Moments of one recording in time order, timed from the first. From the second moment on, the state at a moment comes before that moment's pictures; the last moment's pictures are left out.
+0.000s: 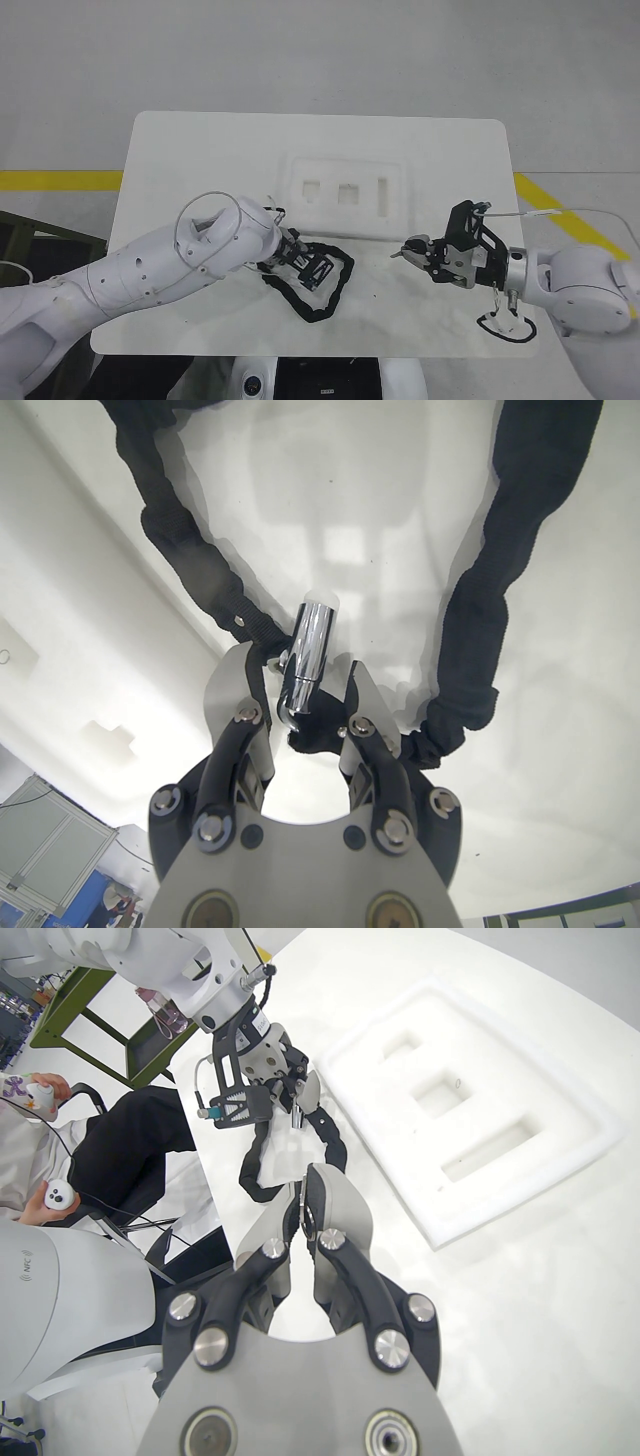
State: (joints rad) left arm 0.39 -0.86 -0.18 -1.75 1.43 -1.01 -0.58; right arm -1.46 -0.82 1.53 -2.10 -0.29 -0.58 0.93
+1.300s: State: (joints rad) left arm 0.79 -0.70 -0.59 -1.61 1.40 -0.75 0.42; right arm -1.44 -0.81 1.49 -2.12 -0.29 -0.56 0.90
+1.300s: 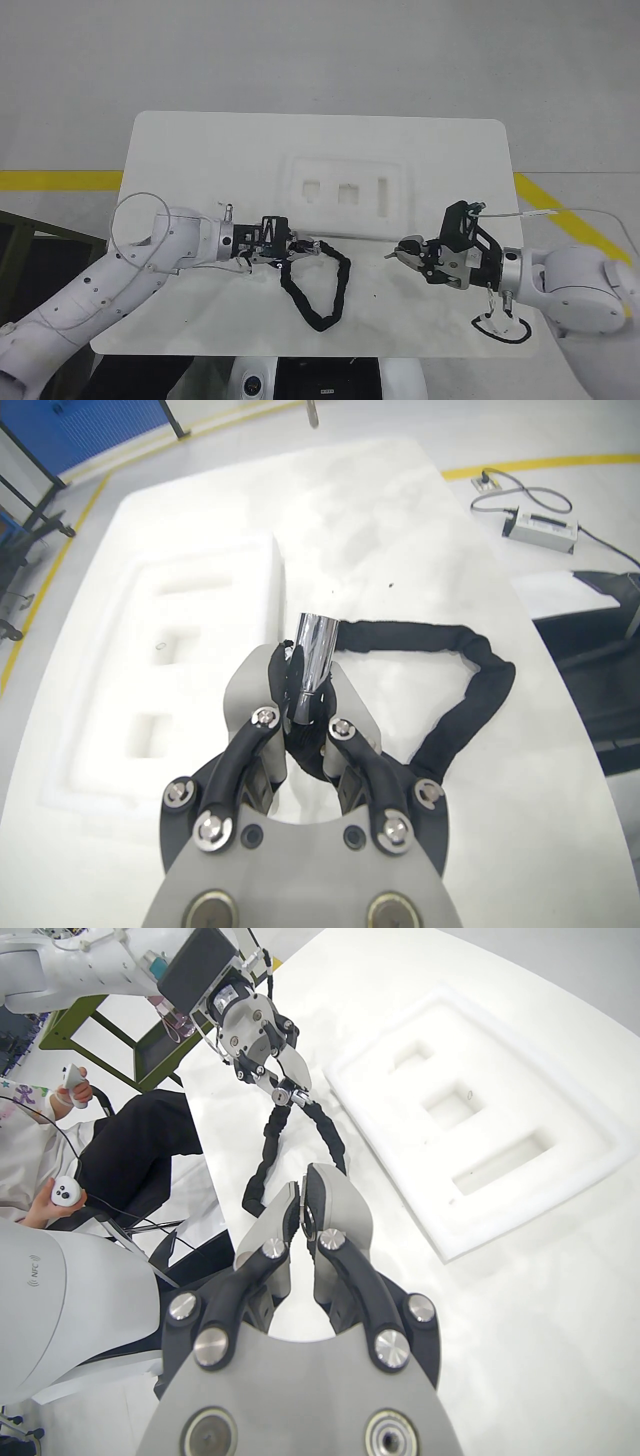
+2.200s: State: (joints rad) left arm 0.88 -0.79 -0.59 -1.44 1.46 -0.60 0.90; right arm -1.32 -0.85 1.23 -2.31 -0.45 -0.25 0.75
